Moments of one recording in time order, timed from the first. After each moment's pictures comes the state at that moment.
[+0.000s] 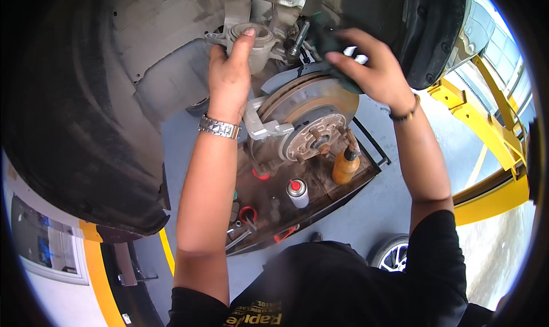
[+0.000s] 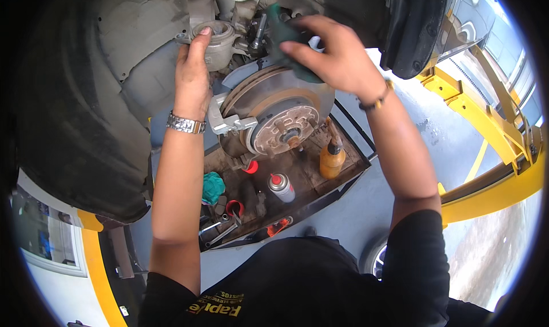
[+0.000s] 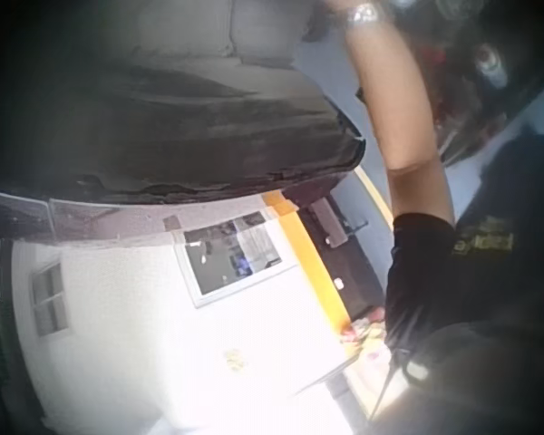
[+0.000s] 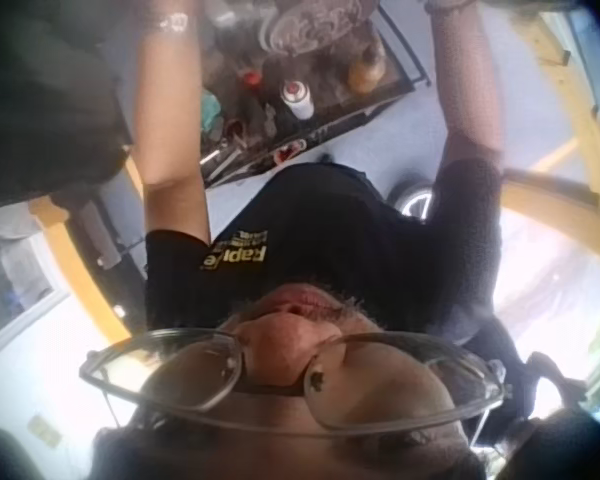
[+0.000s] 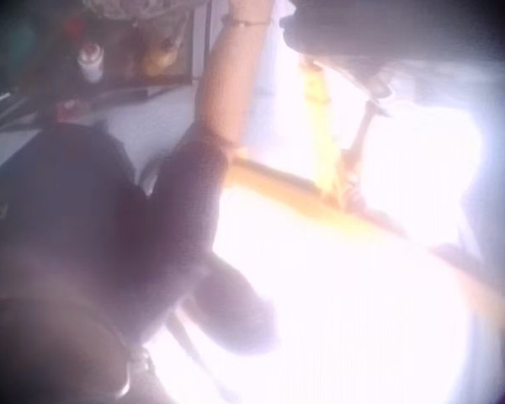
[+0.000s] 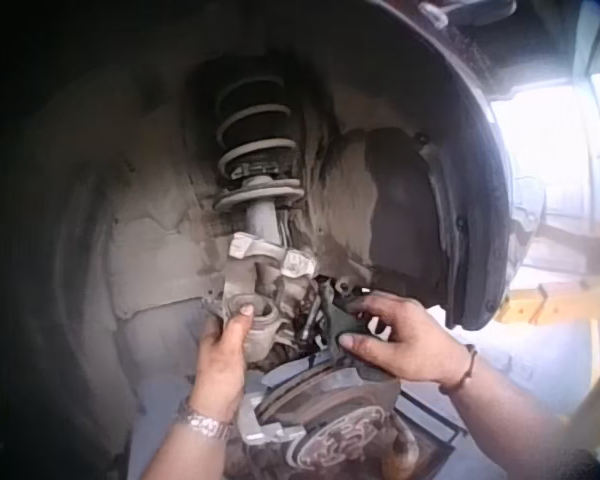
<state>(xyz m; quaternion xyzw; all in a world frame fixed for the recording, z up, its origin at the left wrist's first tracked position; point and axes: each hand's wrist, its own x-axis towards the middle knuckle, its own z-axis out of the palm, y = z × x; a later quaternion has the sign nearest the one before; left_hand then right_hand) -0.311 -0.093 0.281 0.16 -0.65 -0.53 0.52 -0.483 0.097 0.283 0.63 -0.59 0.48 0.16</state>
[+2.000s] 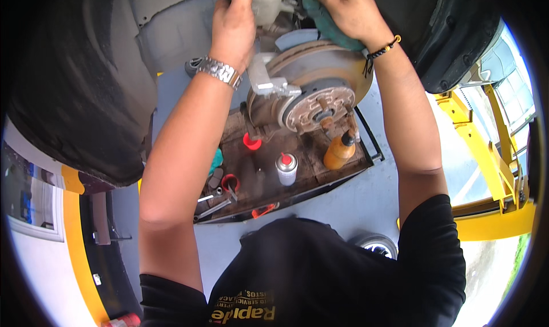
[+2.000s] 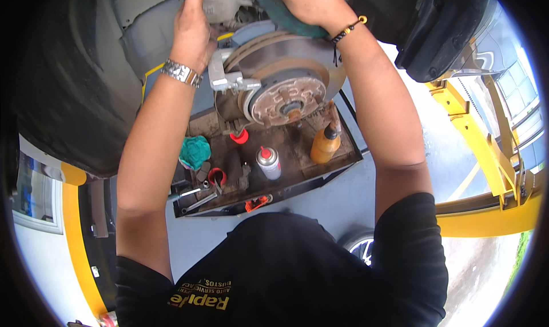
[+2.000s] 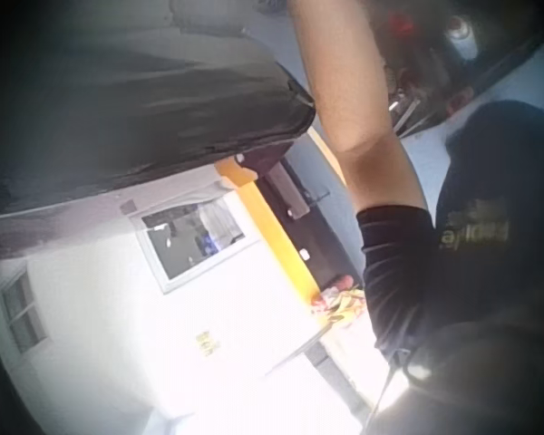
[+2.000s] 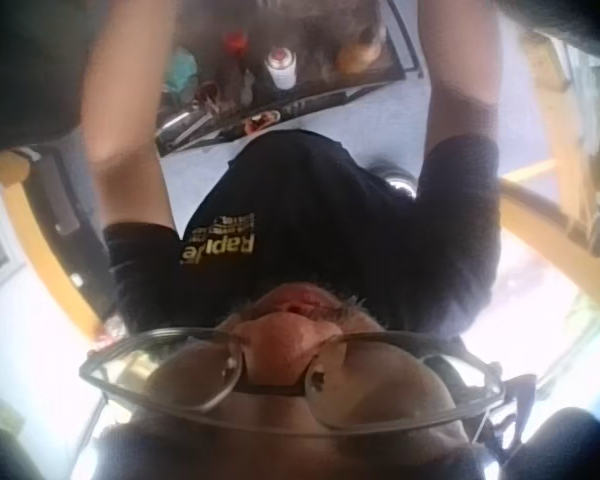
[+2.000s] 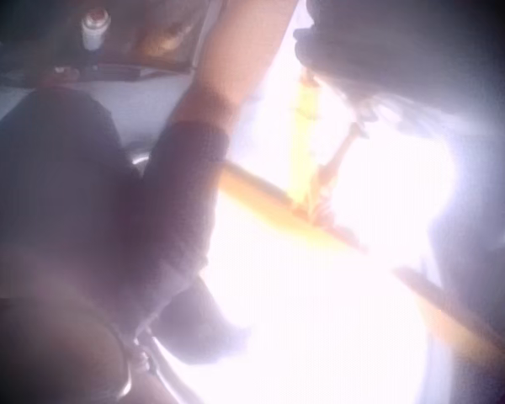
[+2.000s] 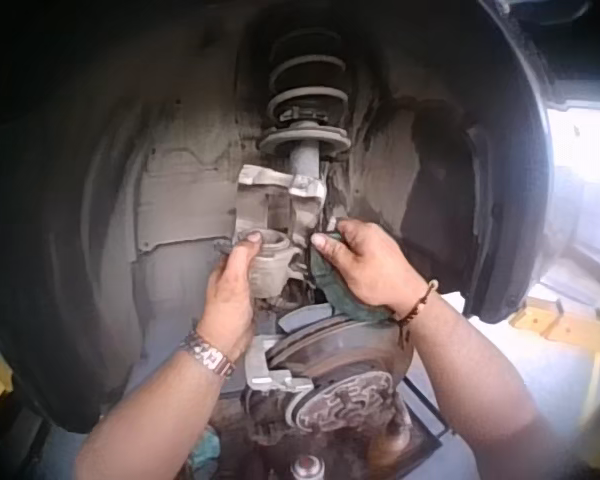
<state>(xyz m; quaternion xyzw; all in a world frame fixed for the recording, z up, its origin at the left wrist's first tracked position) -0.301 -0.073 0.289 0.05 -0.55 -0.68 0.49 -0.475 0.024 0.318 0.64 -0.61 0.42 0.20</state>
